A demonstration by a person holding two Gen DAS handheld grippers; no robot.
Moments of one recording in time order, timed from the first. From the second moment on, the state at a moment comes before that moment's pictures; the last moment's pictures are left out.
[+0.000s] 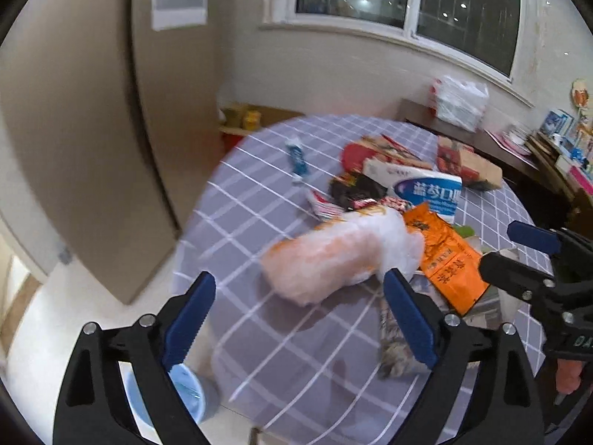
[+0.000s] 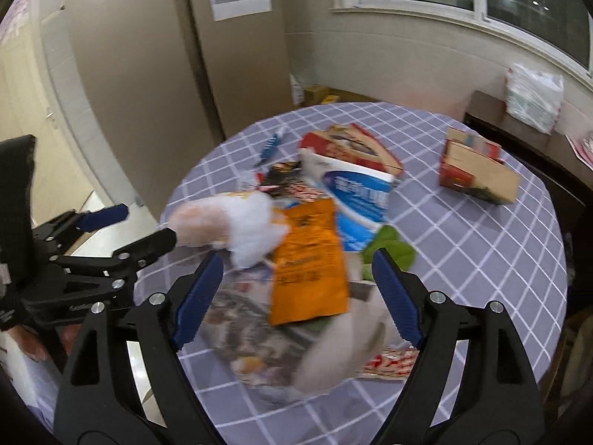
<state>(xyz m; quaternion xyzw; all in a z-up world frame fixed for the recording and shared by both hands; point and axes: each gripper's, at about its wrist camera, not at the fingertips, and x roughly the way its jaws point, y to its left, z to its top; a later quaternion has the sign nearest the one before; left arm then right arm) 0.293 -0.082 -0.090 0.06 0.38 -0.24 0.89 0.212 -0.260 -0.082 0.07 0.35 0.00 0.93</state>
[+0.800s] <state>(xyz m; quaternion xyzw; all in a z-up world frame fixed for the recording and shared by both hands) 0.323 -0.086 -0.119 0.03 0.42 -0.29 0.86 0.238 -0.272 -0.101 0.05 0.39 -0.01 0.92</state>
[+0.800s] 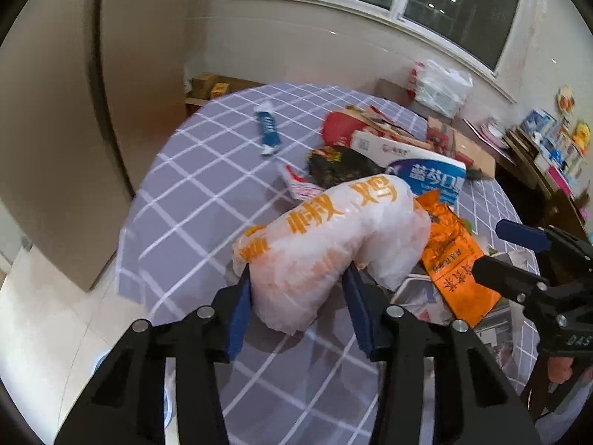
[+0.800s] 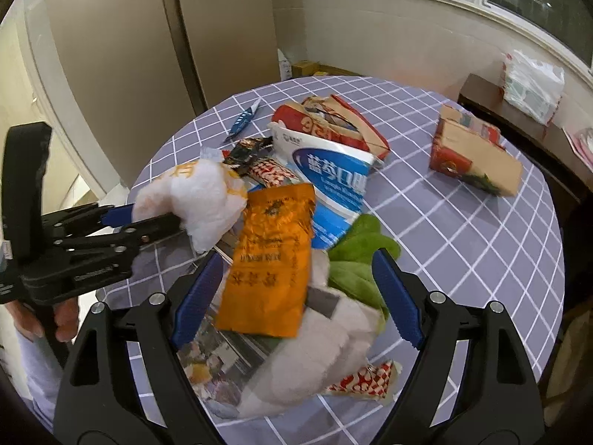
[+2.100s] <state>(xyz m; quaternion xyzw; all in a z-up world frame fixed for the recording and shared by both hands) 0.298 0.030 -0.101 -0.01 0.39 -0.13 0.91 0.286 -0.200 -0.087 -0.02 0.41 0.03 0.91</state>
